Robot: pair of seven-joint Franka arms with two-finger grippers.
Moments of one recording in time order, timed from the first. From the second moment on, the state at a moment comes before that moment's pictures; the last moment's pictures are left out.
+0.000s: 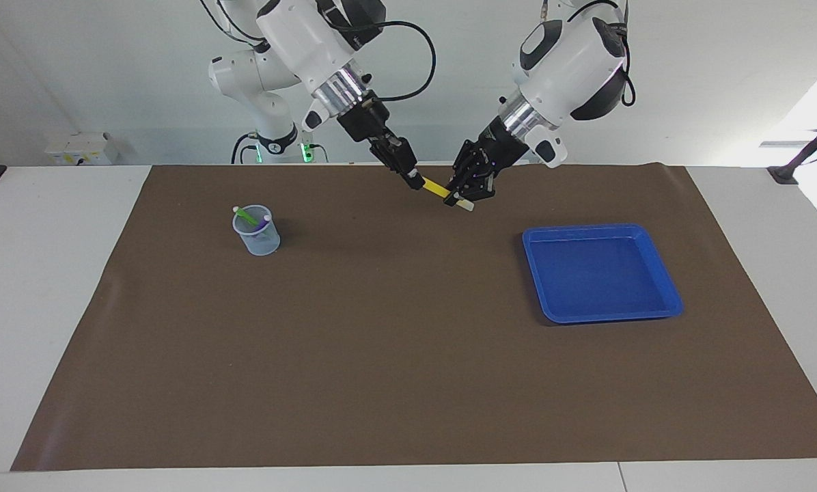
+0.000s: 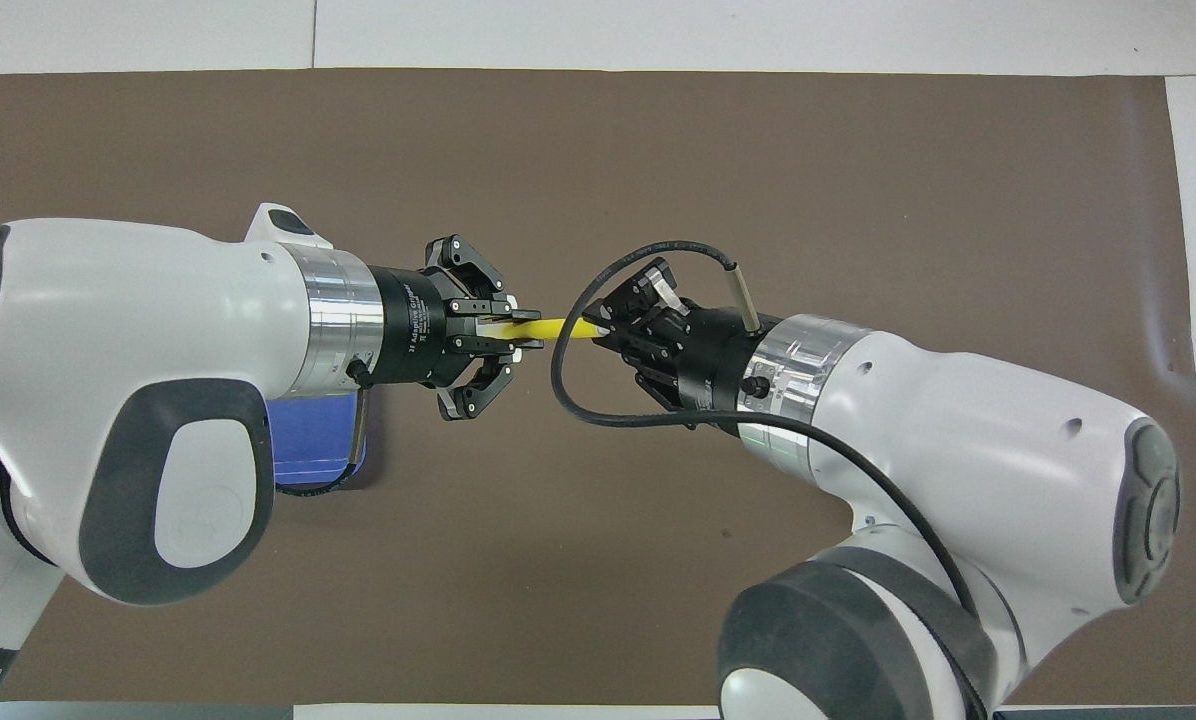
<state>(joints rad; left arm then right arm) -0.44 -0.05 -0.07 -1.88 -0.60 2.14 -1.82 0.28 -0.13 0.26 -2.02 0.63 2.51 1.14</state>
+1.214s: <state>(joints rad) -0.30 -0.05 -0.05 -1.89 -0.58 2.08 -1.38 -0.02 -0.19 0.24 -2.02 0.42 1.86 0.25</state>
